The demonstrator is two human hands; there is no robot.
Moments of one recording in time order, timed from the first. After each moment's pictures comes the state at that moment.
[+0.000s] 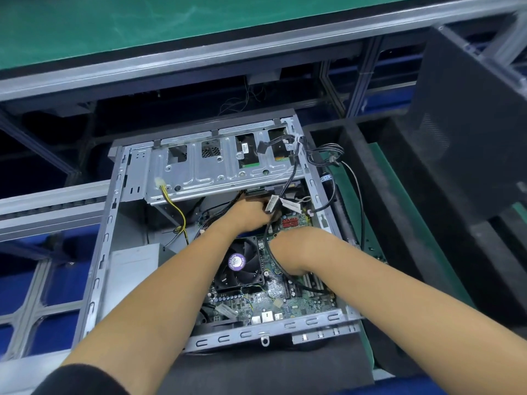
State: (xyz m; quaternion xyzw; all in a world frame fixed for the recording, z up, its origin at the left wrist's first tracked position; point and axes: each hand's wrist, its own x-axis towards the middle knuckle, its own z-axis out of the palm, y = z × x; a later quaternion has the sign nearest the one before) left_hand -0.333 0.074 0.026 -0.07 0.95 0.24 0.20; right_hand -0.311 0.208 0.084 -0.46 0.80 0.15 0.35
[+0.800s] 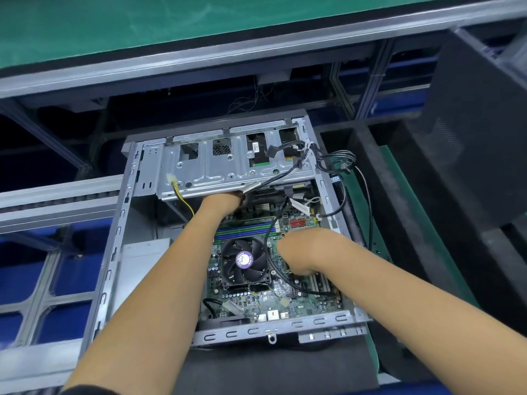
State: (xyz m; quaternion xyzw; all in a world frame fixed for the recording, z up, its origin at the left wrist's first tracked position) left_hand -0.332 0.027 0.054 -0.24 0.92 0.19 0.23; right_hand -0.312 0.207 0.082 -0.44 0.80 0.15 0.37
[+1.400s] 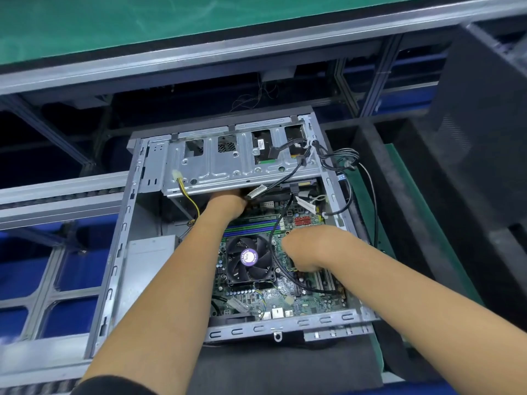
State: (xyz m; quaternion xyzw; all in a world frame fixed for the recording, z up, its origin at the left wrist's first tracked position) left_hand -0.328 0.032 0.050 -0.27 0.92 0.16 0.24; right_hand -0.313 0.206 0.082 -0.44 0.80 0.15 0.37
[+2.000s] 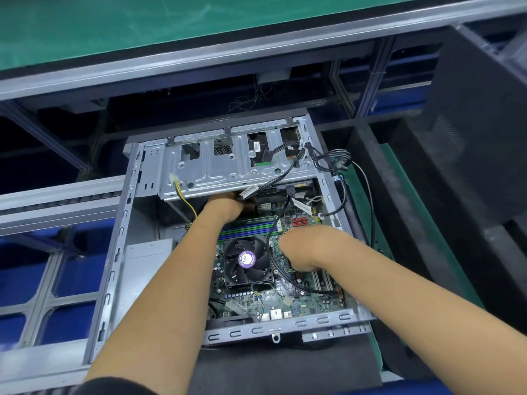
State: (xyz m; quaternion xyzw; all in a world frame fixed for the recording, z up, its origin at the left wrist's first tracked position) left_hand -0.329 0.024 0.038 -0.29 0.89 0.27 0.22; right_hand -0.314 0.205 0.085 -0.44 0.81 0.15 0.37
